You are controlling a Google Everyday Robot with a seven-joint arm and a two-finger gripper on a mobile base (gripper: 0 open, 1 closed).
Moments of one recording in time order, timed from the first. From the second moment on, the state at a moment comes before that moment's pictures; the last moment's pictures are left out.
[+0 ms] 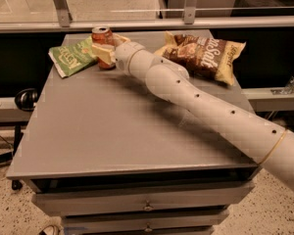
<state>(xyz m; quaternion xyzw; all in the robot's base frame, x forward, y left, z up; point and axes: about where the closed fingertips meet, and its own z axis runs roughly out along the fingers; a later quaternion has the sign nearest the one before) 0.747 0.124 0.901 -0.27 0.63 0.29 0.67</state>
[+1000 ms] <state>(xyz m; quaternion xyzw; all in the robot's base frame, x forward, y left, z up) 0.733 0.084 0.898 -0.31 0.64 0.27 0.65</state>
